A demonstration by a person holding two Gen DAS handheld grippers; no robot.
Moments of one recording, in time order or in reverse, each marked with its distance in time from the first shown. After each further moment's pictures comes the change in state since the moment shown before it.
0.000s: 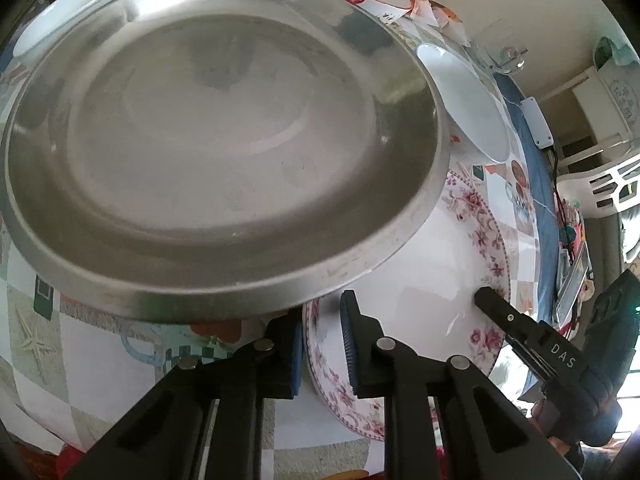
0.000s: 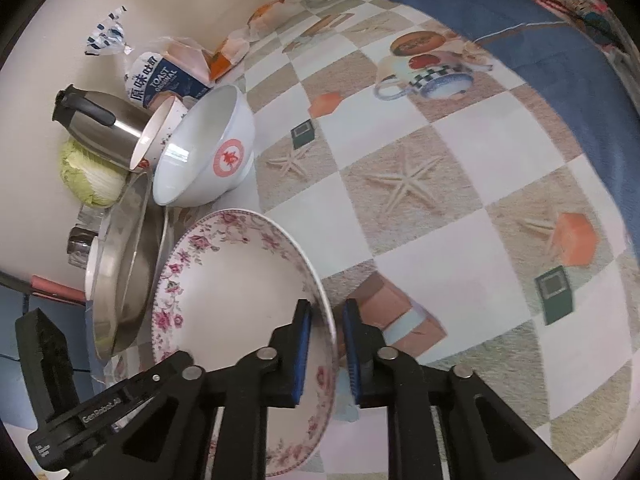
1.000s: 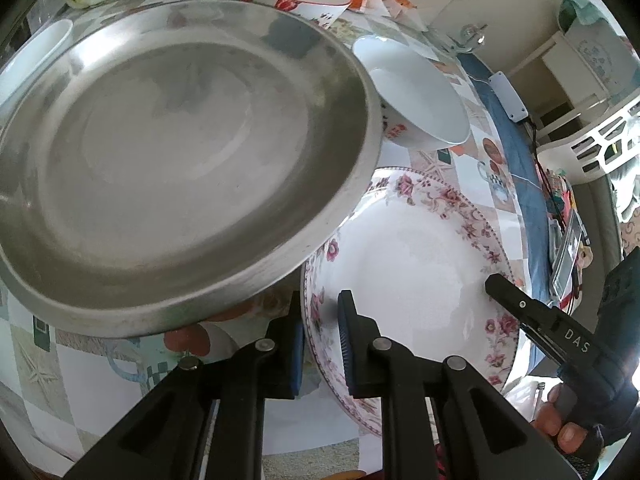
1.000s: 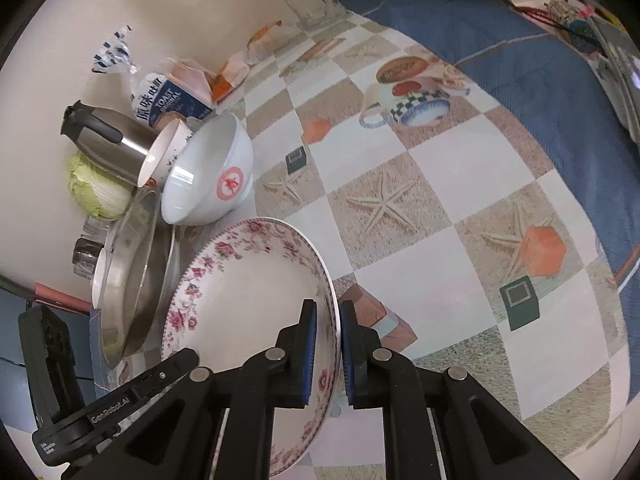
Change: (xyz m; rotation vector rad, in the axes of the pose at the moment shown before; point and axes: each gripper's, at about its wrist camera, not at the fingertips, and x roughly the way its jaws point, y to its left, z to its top) left arm -0.007 -0.019 -0.001 0.138 -0.015 -0.023; right arm -0.013 0.005 0.005 0.002 -0.072 -0.013
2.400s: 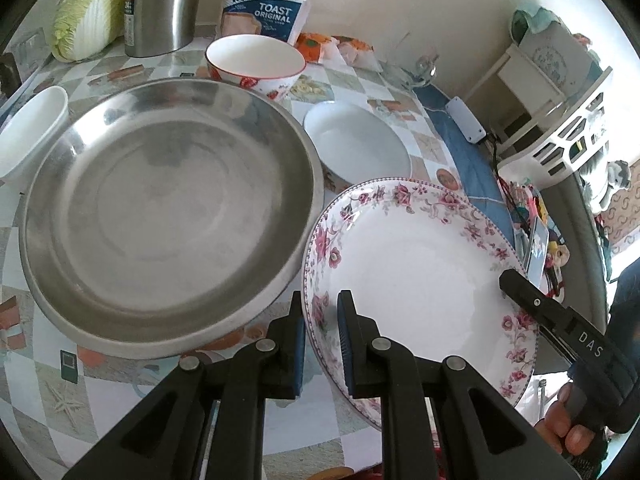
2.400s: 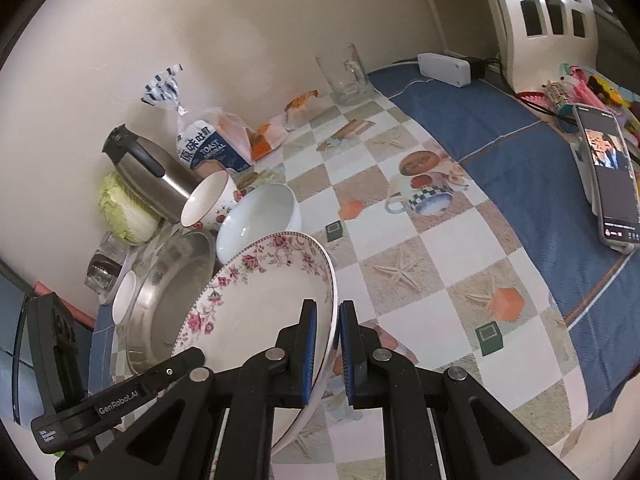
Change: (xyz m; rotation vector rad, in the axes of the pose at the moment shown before) left arm -0.061 -0.001 -0.001 0.088 -0.132 -0.069; right arm -0.064 0.041 0.000 -0.088 -0.211 -0.005
